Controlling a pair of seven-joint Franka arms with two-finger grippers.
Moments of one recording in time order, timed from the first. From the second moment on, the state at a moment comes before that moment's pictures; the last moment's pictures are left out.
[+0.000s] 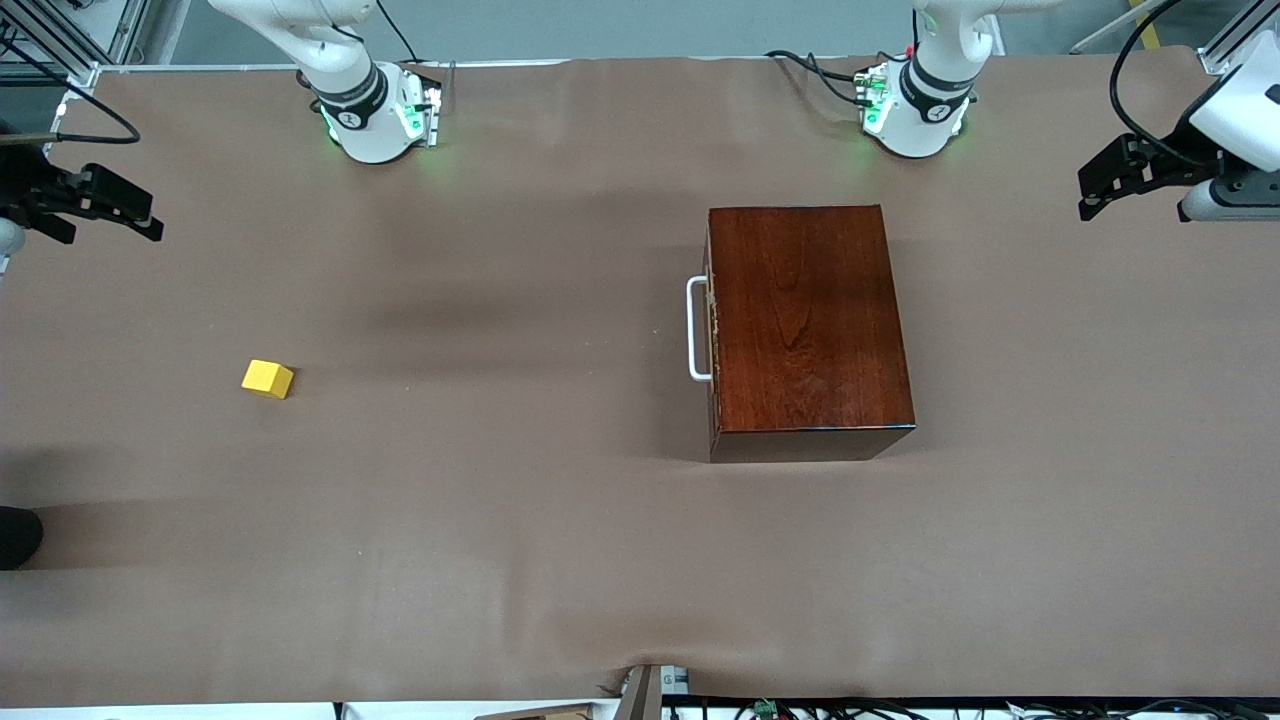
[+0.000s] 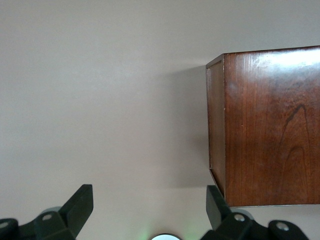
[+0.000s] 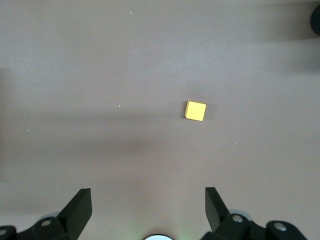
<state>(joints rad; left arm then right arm) 0.04 -0.10 -0.15 -1.60 0.04 1.48 -0.04 -0.10 -0.08 0.06 -1.62 0.03 1.48 -0.05</state>
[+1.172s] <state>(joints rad) 0.03 -0.03 -0.27 -1.56 0.03 1.48 -0.17 -0.11 -0.08 0.06 -1.62 0.03 1.48 -0.05</state>
